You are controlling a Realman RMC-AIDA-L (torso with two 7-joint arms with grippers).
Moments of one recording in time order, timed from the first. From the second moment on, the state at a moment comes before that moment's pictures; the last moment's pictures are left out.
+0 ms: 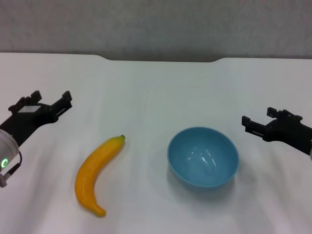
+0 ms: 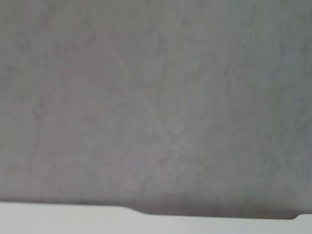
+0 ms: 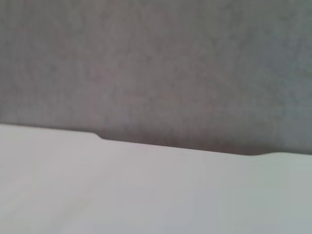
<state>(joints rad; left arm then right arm) -0.10 -2.01 -1.41 -1.05 0.42 -0.37 2.22 0.31 1.89 1.30 0.80 -0.60 0.49 -2.04</state>
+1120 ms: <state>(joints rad) -0.23 -2.03 -1.76 -1.41 2.31 -0.78 0.57 0.40 2.00 1.71 1.21 -2.08 0.87 -0.82</state>
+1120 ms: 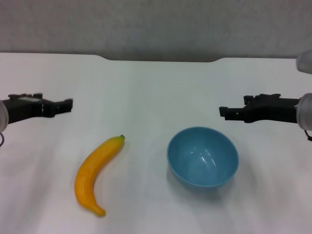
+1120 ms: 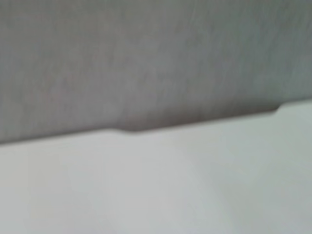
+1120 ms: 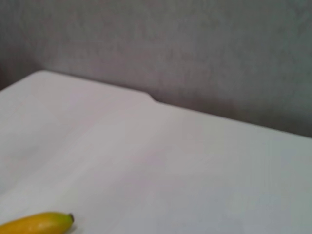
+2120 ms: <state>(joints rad) -0.30 -2.04 -1.77 -1.38 2.63 -0.88 0.39 0.75 2.00 1.78 0.84 -2.39 1.10 -0.47</state>
